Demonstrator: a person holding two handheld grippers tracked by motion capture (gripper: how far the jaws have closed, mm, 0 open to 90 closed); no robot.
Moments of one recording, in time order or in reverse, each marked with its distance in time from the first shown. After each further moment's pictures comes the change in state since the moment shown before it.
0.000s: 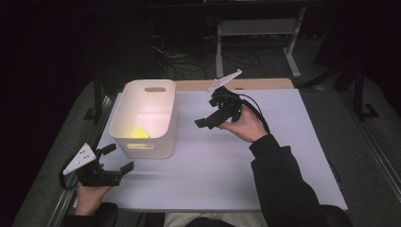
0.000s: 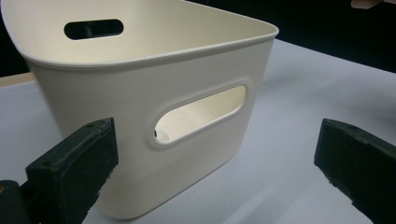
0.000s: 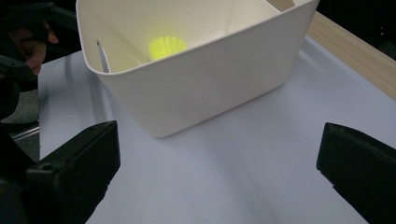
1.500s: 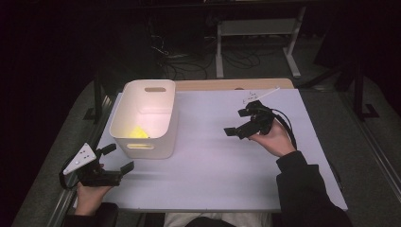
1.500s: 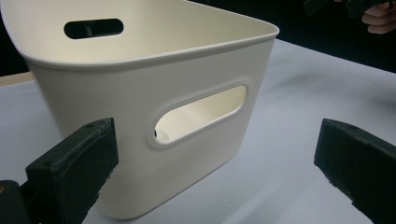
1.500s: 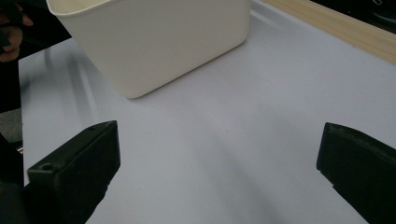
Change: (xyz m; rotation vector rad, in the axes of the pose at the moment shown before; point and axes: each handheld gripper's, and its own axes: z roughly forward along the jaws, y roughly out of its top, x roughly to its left) left arm 0.000 0.000 0.001 0.002 0.000 0.000; right arm -0.027 -0.081 -0.041 -0.063 -0.051 0.104
